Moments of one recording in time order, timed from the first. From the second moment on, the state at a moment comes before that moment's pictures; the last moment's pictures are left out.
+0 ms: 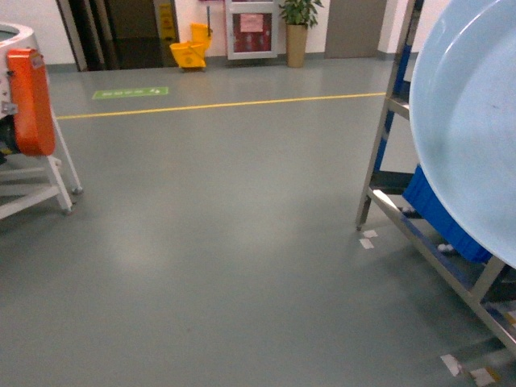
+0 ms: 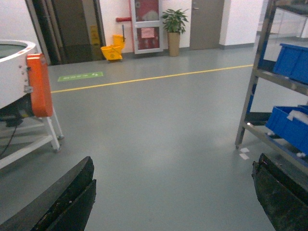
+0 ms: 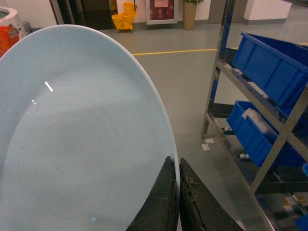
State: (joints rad) left arm -0.02 0.01 0.01 -0.01 0.00 0.03; right arm -0.03 0.74 0.41 0.20 -0.18 0.01
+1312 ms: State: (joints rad) left arm -0.02 0.01 0.01 -0.01 0.00 0.03; right arm -0.03 0.74 0.41 0.20 -0.18 0.01
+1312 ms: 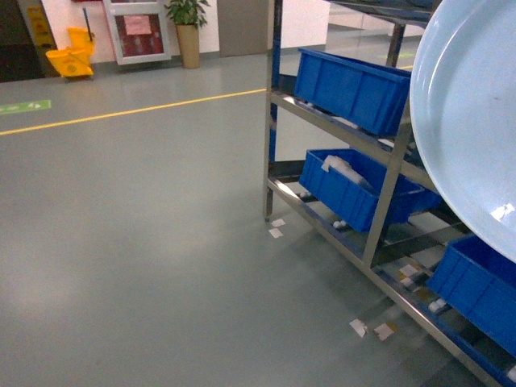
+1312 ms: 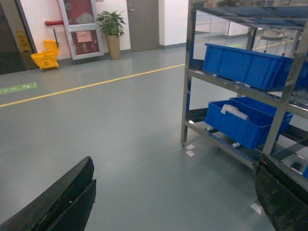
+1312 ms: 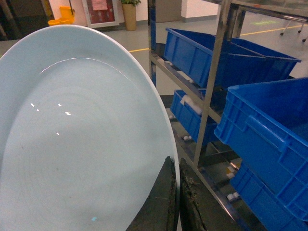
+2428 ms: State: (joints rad) left arm -0.02 0.01 0.01 0.00 0.00 0.03; right arm -0.03 0.74 0.41 0.20 -0.19 0.01
